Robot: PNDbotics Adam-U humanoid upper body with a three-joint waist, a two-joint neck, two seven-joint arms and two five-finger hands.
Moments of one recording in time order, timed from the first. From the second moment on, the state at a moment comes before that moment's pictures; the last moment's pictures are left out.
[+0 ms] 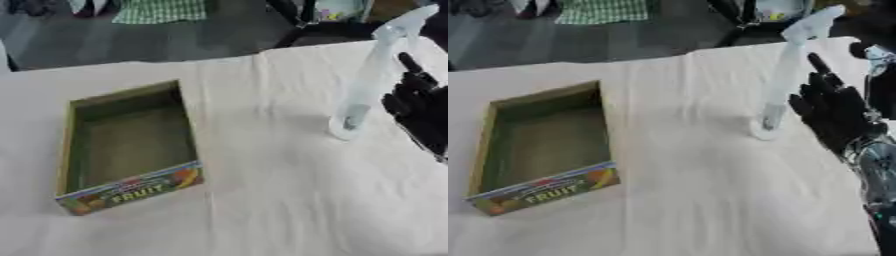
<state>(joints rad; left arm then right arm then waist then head) -0.06 0.27 0.06 -1.98 0.22 0.03 0.45 -0.16 -0.48 -0.17 -1.98 -1.43 0.14 -0.34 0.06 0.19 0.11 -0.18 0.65</state>
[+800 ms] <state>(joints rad) -0.06 0.27 0.06 -1.98 0.22 0.03 0.44 -0.20 -0.49 -0.17 -1.98 -1.45 0.12 -0.34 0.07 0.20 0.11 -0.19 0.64</state>
